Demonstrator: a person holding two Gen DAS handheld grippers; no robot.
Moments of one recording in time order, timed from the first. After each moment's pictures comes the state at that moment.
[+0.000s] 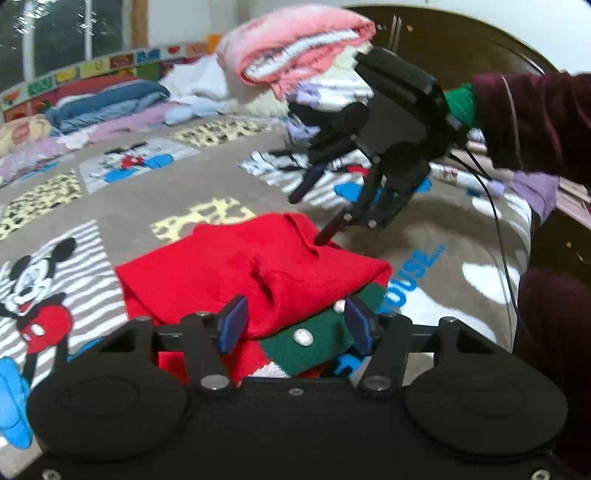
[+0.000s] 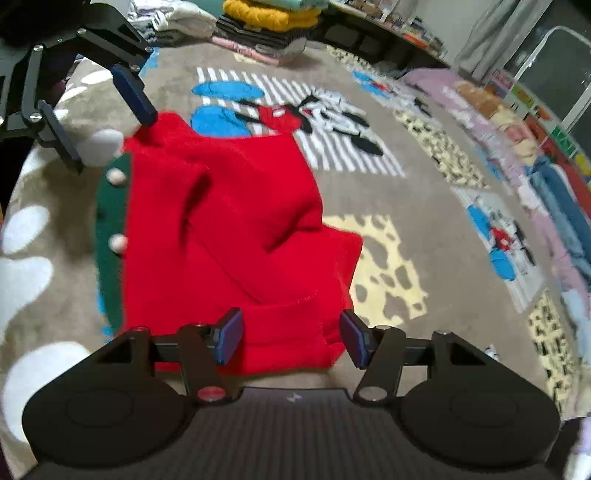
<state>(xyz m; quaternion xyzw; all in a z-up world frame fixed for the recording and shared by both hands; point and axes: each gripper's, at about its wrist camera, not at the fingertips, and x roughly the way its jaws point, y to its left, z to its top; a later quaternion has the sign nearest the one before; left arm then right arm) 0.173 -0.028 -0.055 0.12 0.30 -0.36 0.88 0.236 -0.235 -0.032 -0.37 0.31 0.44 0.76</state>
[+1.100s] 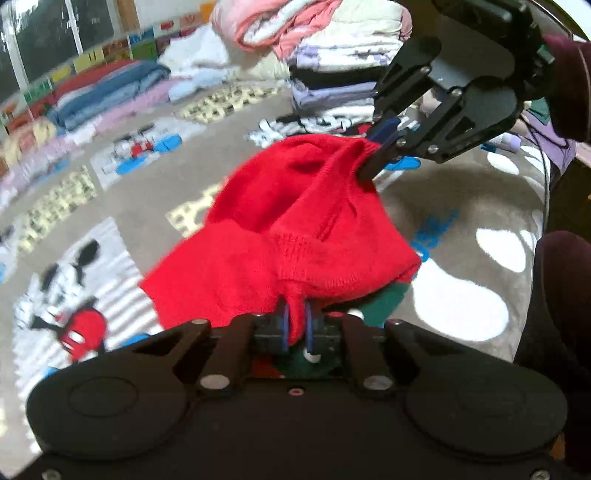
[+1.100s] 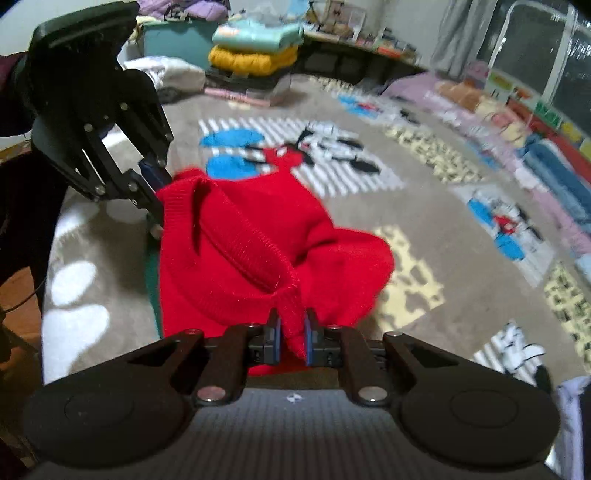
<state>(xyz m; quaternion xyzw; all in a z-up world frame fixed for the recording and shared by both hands) 0.156 -0.049 -0.012 0.21 0.34 -0.30 0.87 0.187 -0.269 0.016 -0.27 0.29 0.44 0.80</state>
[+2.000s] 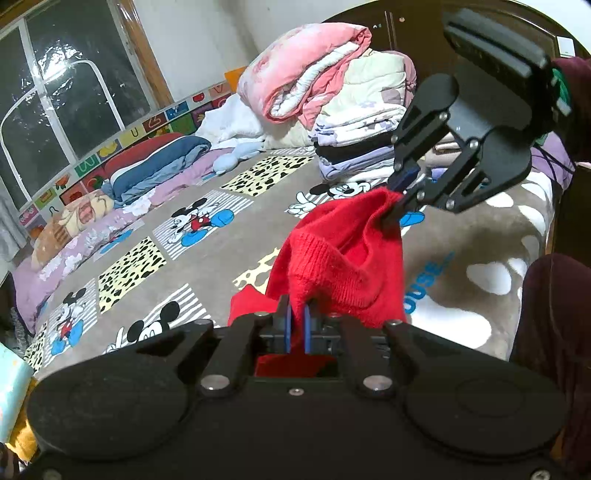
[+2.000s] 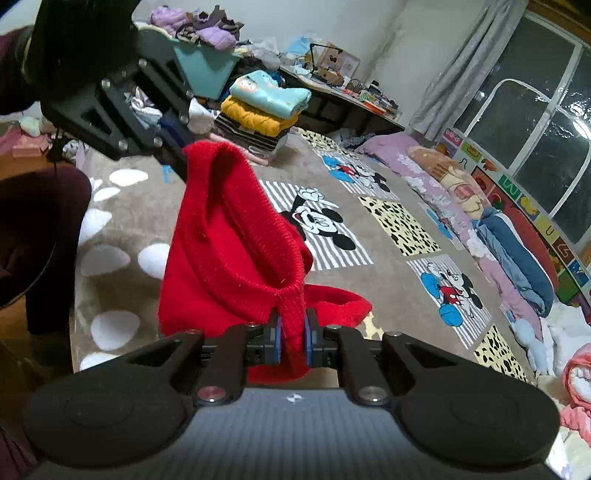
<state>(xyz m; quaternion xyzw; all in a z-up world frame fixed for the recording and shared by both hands) 0.078 -0.031 0.073 0.25 0.24 -0.26 0.90 0.096 -0.232 0.096 -0.33 0.21 0.40 0.82</state>
